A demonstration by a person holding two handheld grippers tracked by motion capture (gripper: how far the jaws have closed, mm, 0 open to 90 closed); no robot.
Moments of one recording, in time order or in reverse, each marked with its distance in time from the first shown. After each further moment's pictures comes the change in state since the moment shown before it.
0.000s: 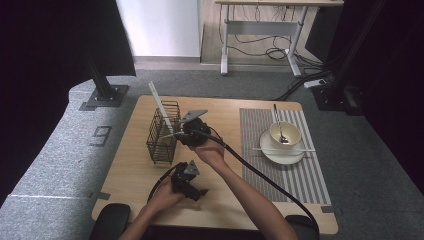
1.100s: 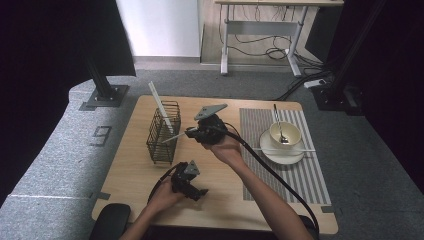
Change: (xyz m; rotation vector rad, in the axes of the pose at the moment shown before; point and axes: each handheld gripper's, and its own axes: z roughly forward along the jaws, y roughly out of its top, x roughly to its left) left arm 0.001 0.001 0.001 0.001 -0.004 0.007; right arm -0.007 0.005 -0.068 -0.036 0.081 -0.013
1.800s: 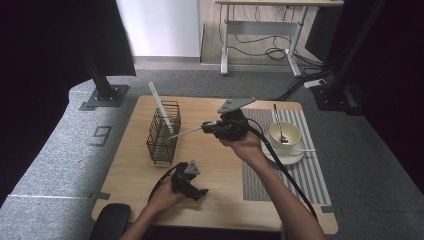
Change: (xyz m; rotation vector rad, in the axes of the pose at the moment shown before) left arm 0.000 0.000 0.000 0.000 0.002 -0.003; right arm -0.011 -0.001 -0.066 -0.073 0.003 0.063
